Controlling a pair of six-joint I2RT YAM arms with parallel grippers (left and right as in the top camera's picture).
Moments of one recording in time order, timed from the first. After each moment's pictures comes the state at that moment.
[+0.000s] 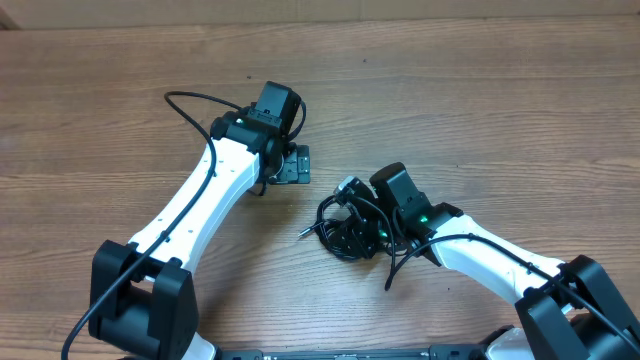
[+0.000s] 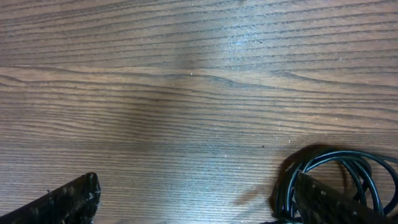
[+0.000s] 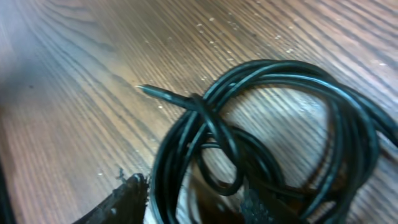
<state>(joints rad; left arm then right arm) -0.39 1.73 1.36 -0.97 -0.10 -0.44 0.58 1.57 0.72 -0.19 -0.48 -0.06</state>
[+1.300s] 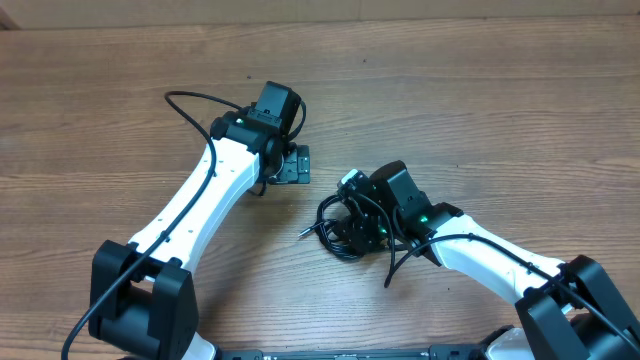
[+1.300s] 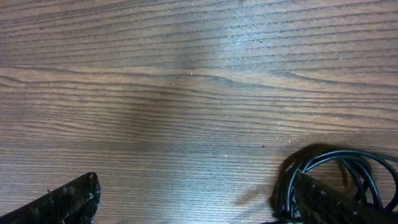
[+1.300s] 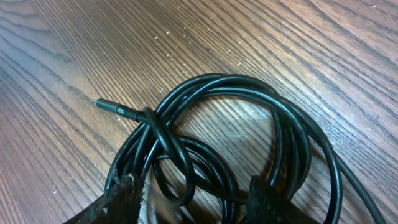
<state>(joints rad) -0.39 1.73 1.36 -0.97 -0.10 -0.43 0.58 1.57 0.72 -0.15 -0.36 -0.06</state>
